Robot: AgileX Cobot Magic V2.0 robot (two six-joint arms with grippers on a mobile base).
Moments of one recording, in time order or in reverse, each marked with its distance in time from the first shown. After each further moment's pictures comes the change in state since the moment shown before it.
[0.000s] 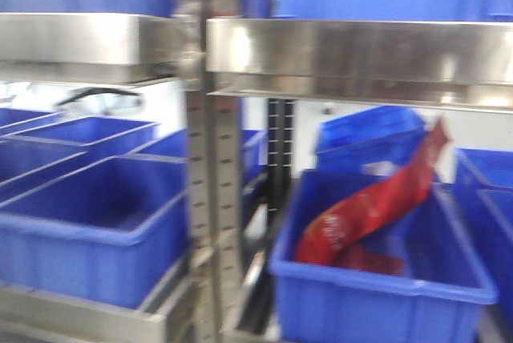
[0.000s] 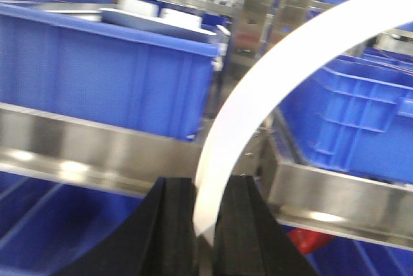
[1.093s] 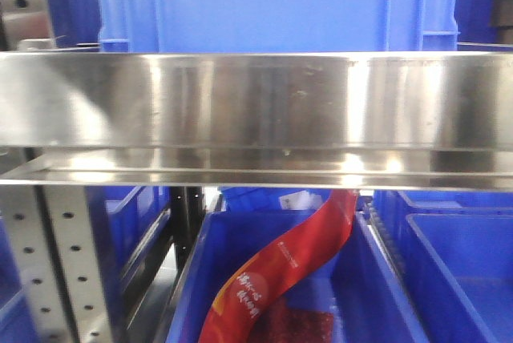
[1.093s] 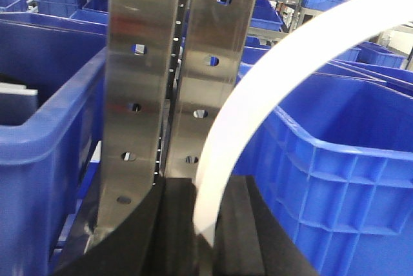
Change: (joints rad) left arm 0.000 0.000 0.000 0.000 -0.002 0.000; right arm 0.000 0.000 0.000 0.000 0.000 0.000
